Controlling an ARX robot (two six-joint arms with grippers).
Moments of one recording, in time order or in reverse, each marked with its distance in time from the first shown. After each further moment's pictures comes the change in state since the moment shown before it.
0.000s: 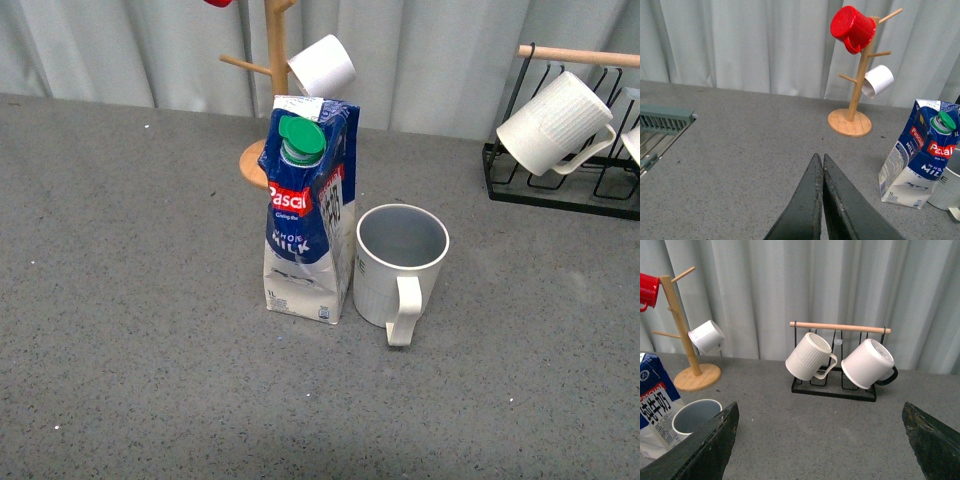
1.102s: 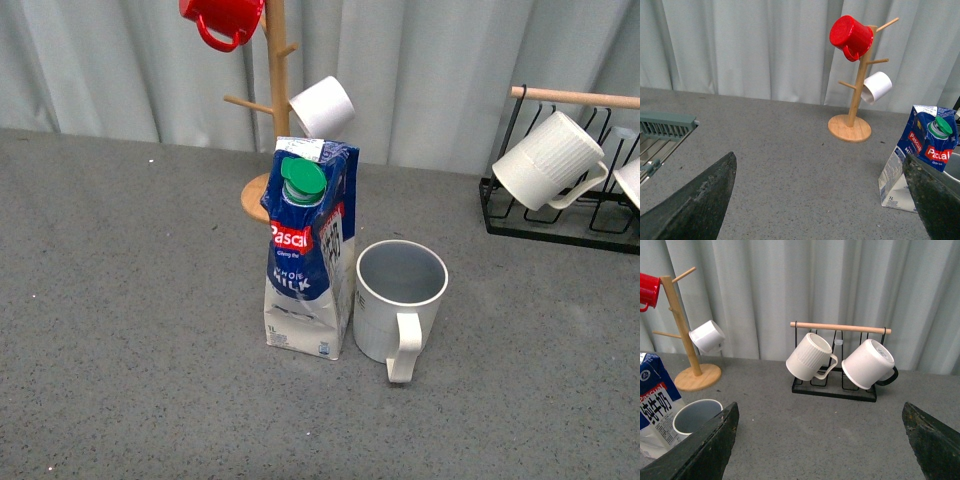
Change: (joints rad) left arm 0.000 -0.027 0.000 -0.011 0.000 0.002; right arm 0.000 0.000 0.000 0.000 0.000 0.000
